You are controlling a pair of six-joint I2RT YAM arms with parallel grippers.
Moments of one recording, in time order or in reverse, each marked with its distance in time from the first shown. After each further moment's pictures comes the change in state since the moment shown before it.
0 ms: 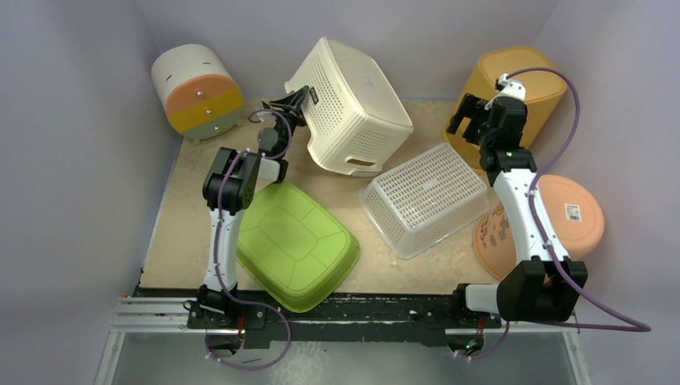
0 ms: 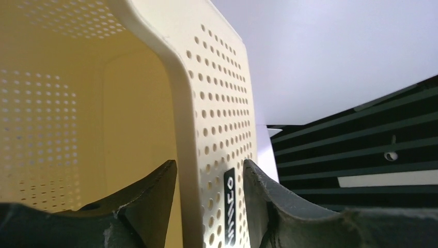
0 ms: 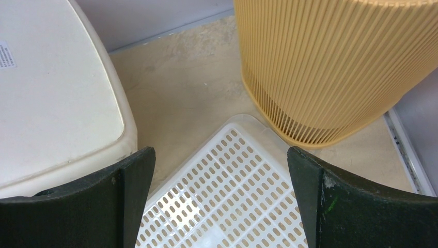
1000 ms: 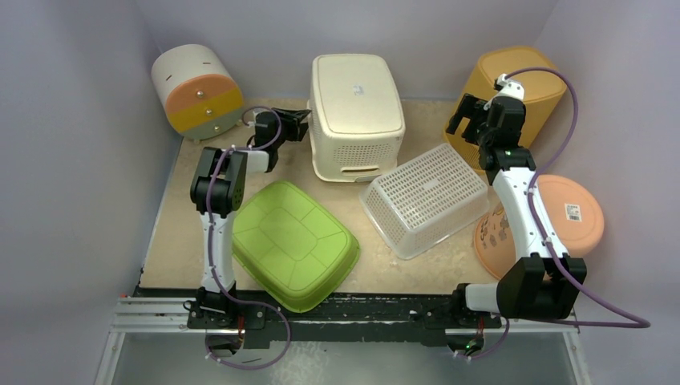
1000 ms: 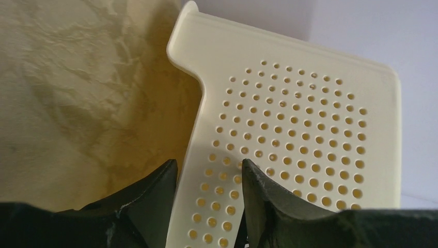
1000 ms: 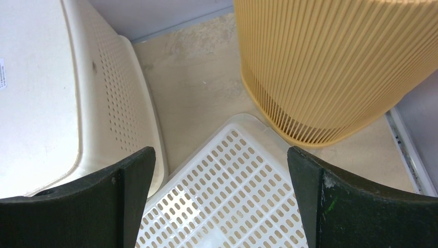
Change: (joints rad) left arm 0.067 -0.098 0.027 -0.771 0.085 0.401; right arm 0.000 0.014 0.000 0.004 0.000 0.000
